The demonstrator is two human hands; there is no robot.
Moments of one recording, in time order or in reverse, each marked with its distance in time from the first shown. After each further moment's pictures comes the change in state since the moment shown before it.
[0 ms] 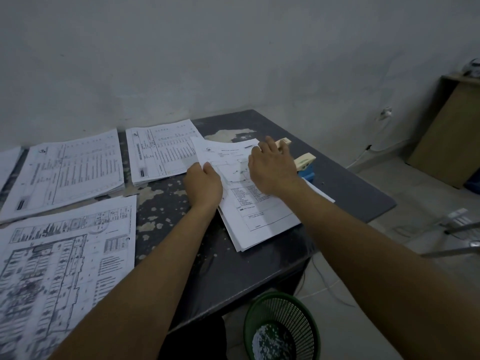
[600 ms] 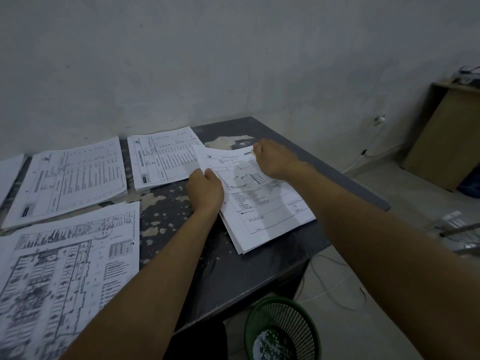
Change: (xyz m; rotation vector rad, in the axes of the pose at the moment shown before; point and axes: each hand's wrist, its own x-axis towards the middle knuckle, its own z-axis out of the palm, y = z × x) left_hand -0.003 0.004 -0.001 0.002 -0.014 -0.013; right_hand 0.019 0.017 -0.033 0.406 -0.056 0.103
